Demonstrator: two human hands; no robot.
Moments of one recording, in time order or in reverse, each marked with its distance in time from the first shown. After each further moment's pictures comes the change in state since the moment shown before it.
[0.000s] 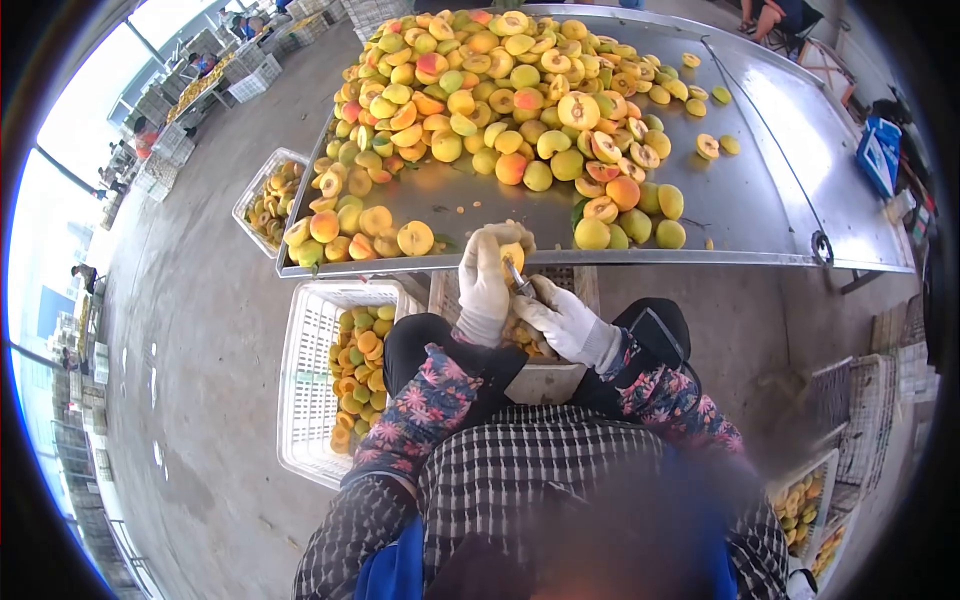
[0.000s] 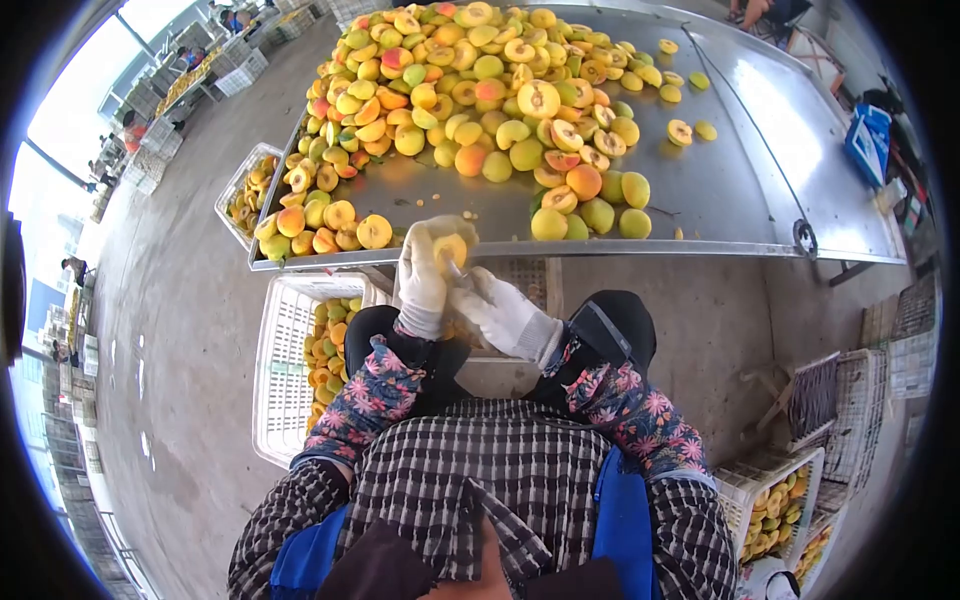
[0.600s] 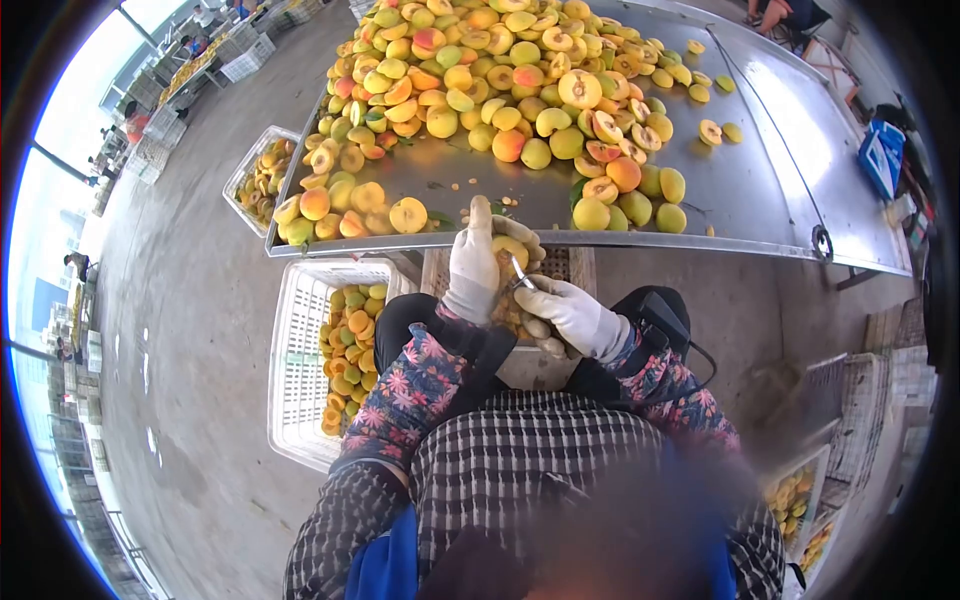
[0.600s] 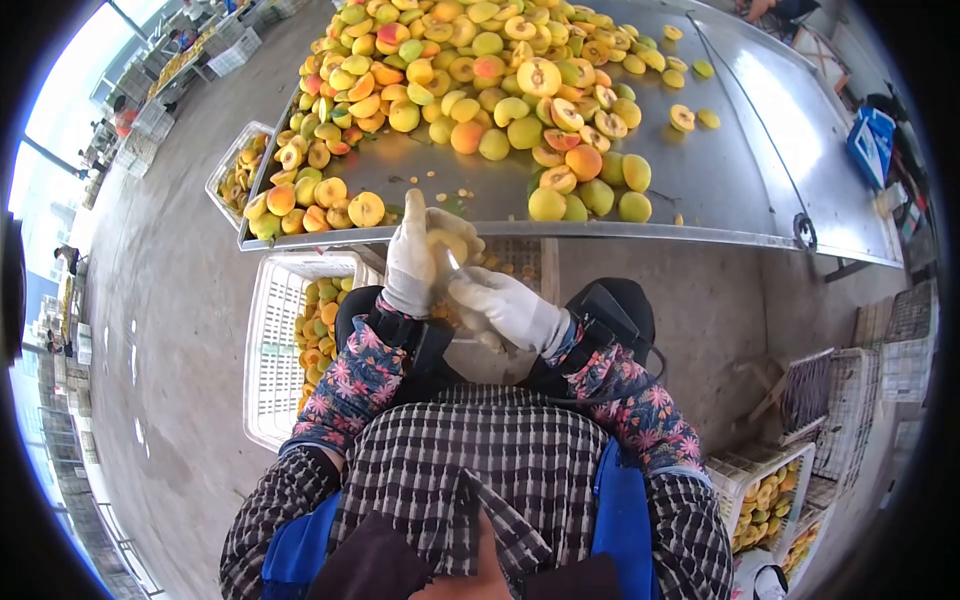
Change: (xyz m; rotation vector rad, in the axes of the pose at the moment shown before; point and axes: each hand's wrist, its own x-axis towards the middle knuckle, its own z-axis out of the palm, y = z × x) left_hand 0.003 0.027 0.002 0.055 0.020 -0.503; right_hand -0.012 -0.019 -0.005 0.294 -0.120 0.417
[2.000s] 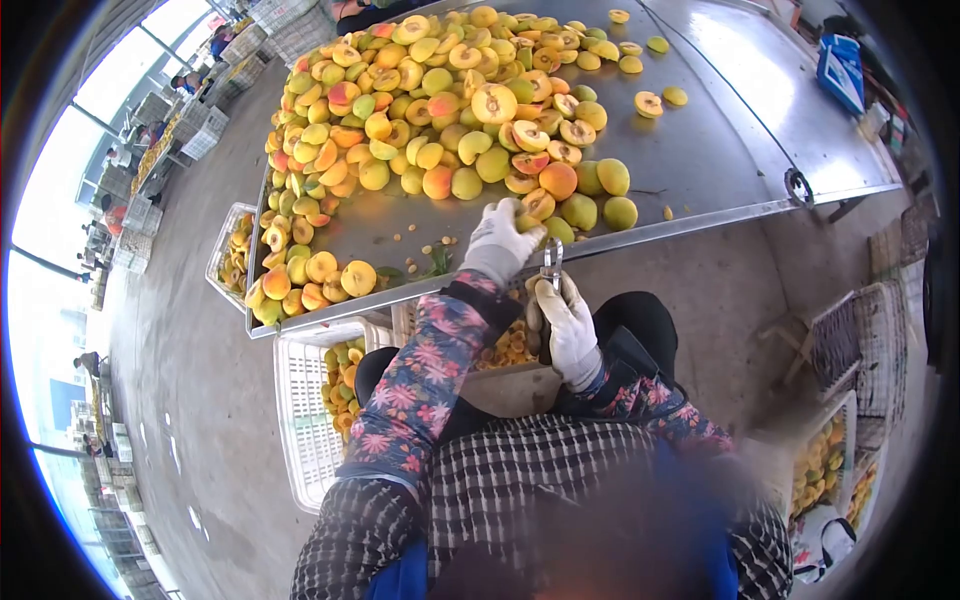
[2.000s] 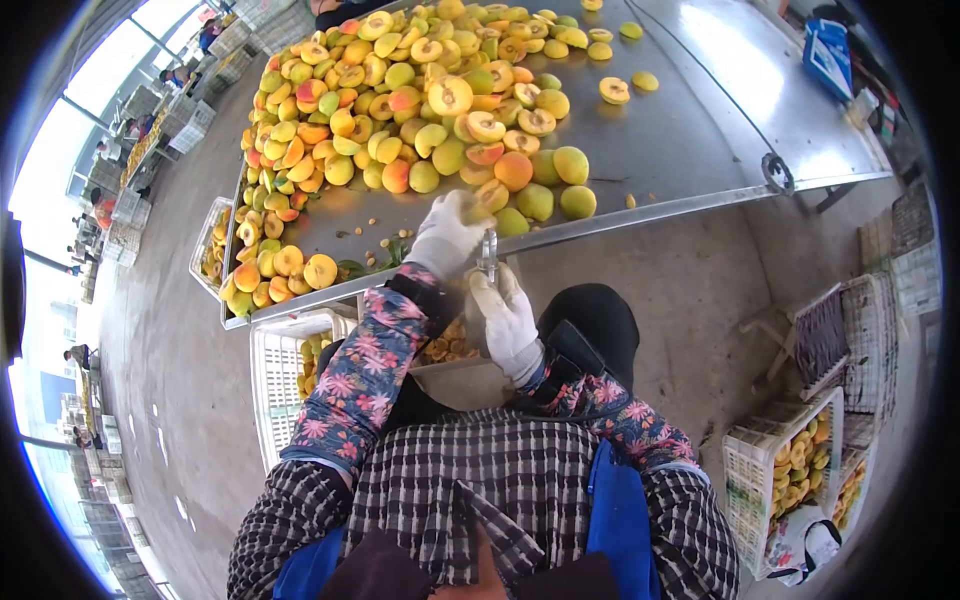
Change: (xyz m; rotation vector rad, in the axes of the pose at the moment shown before) left_hand 0.112 -0.061 0.067 1.327 -0.142 0.371; right_hand -0.001 0.040 -0.042 0.287 0.621 -0.669
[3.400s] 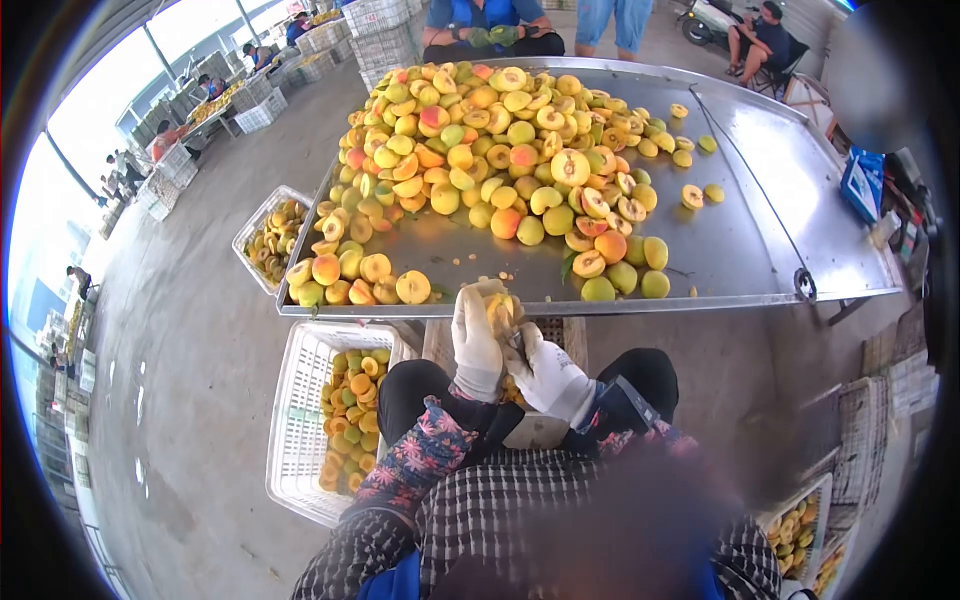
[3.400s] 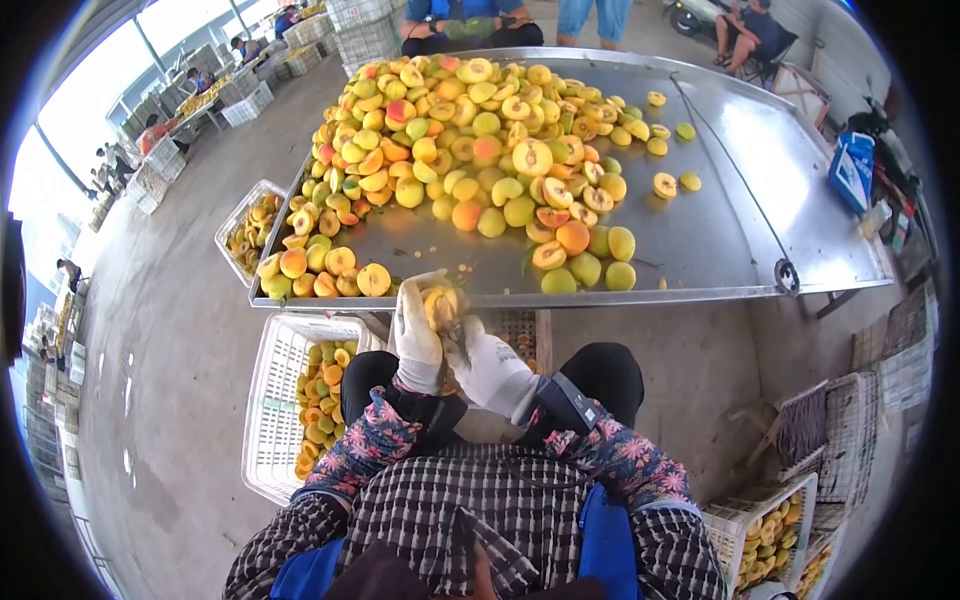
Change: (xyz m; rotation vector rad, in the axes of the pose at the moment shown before) left_hand -0.126 0.001 -0.075 -1.257 0.518 -0.090; right_hand -0.009 -0.001 0.061 -0.975 -0.550 -0.333
